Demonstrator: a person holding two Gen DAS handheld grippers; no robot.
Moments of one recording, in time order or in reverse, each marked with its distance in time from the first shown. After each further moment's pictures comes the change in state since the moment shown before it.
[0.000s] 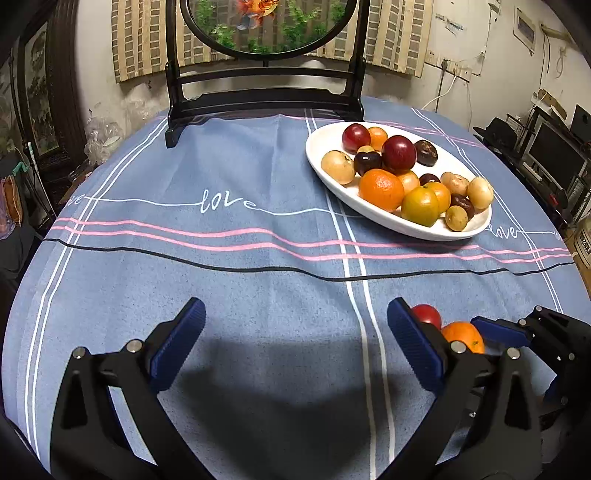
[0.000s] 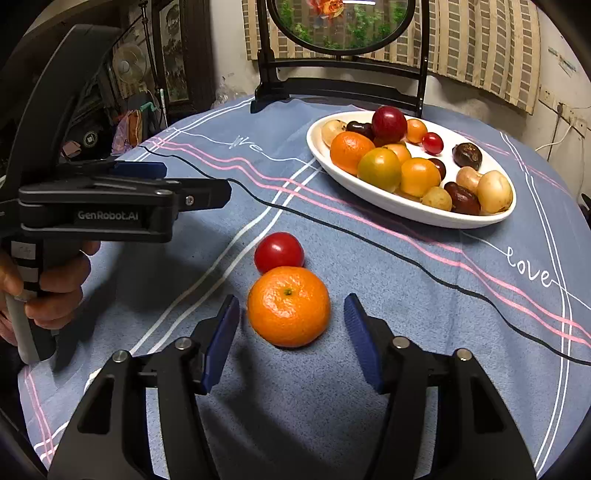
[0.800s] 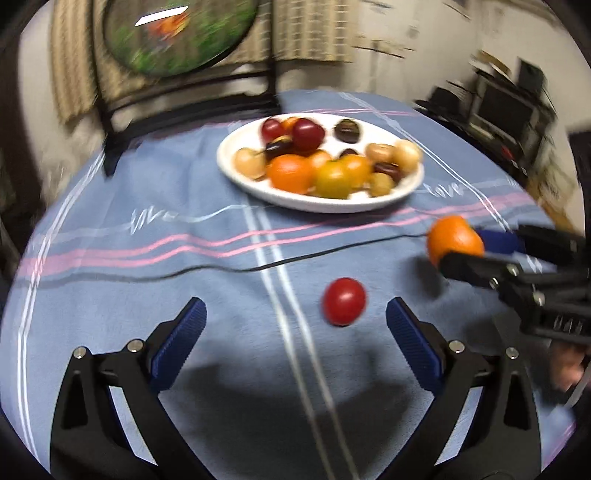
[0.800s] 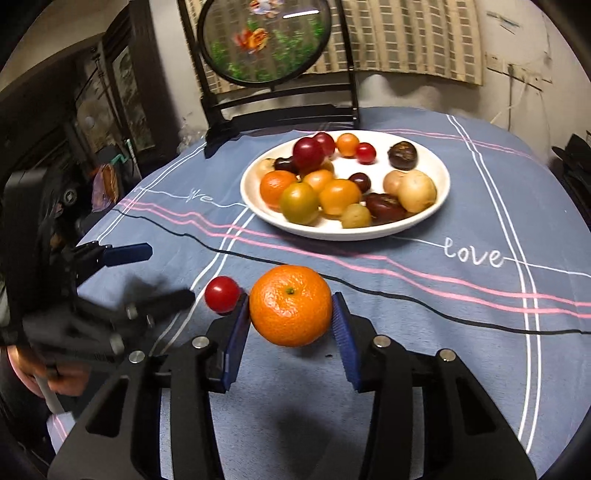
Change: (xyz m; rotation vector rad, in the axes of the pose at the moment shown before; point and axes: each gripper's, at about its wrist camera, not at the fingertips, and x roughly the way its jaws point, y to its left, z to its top) left arm -0.006 -0.051 -0.019 0.235 -0.031 -0.143; right arm -0.038 -0.053 0.004 0.214 -0.090 -0.030
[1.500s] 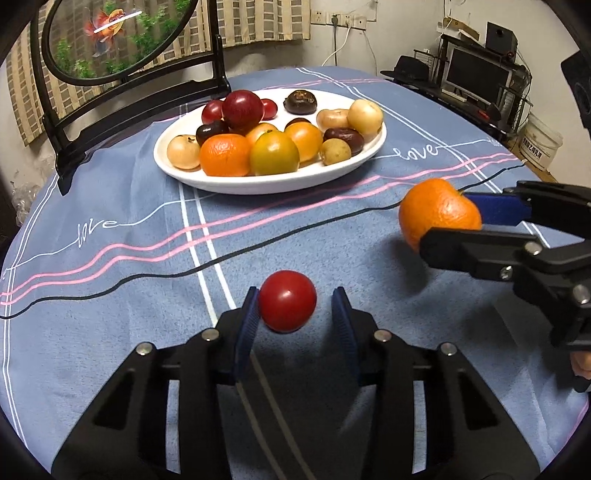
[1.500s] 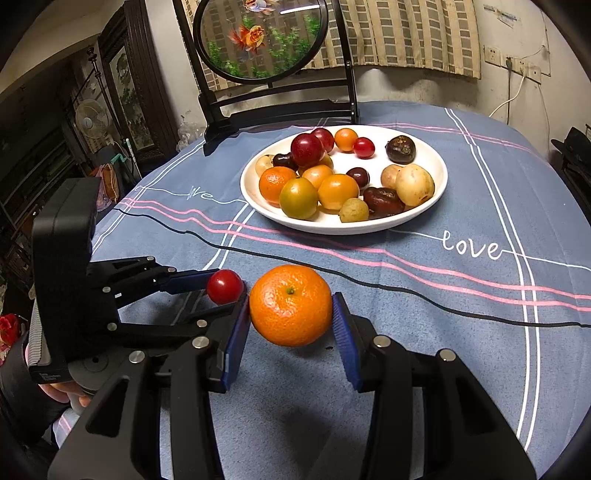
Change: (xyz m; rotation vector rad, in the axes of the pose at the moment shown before) left arm 0.035 -0.027 -0.001 0.097 0.078 -0.068; right arm -0.005 0.001 -0.004 0.011 0.020 0.007
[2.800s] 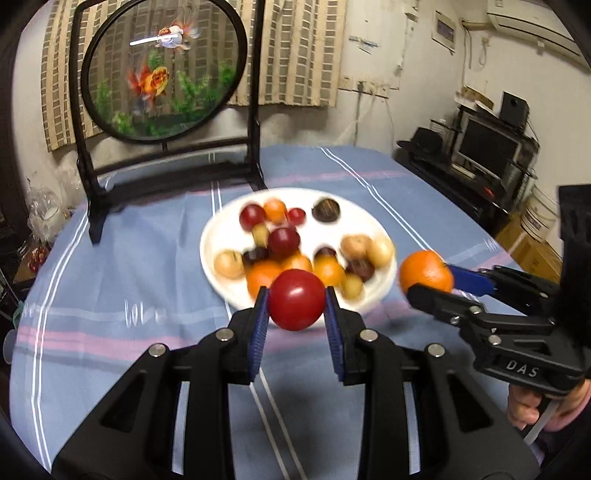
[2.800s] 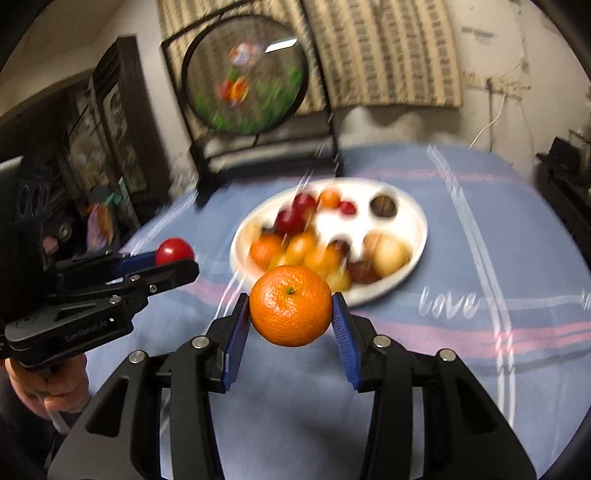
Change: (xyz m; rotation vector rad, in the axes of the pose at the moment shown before) left arm -0.061 0.038 0.087 -0.132 -0.204 0.003; right arm -0.019 -0.015 0.049 0.055 -0.187 -0.045
